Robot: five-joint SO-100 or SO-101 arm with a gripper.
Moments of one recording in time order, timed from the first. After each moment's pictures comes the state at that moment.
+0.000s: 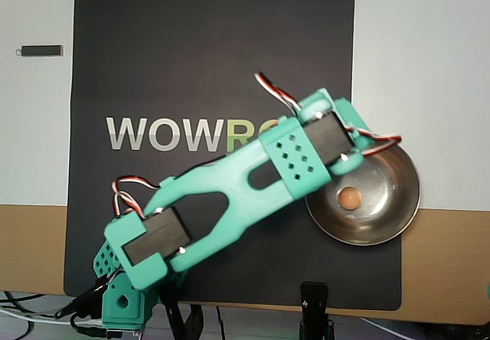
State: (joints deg) arm 56.2 67.3 65.2 81.6 -7.5
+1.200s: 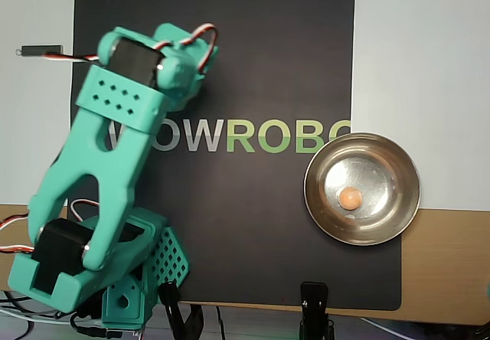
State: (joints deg) arm 17.5 93.0 92.9 75.7 1.0
